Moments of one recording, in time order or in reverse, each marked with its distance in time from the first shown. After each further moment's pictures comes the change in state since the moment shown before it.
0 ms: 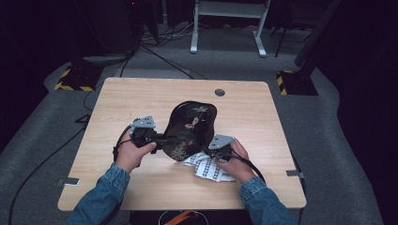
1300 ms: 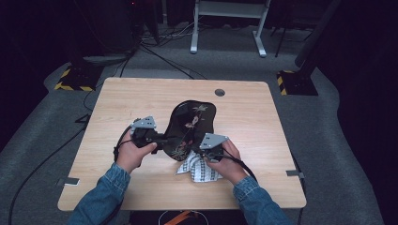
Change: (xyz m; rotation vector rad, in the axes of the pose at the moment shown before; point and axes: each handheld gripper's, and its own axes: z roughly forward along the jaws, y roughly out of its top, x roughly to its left) left arm -0.001 0.000 0.001 -0.005 -0.003 0.008; right arm 0.021 0.039 0.002 -0.092 0.040 -0.025
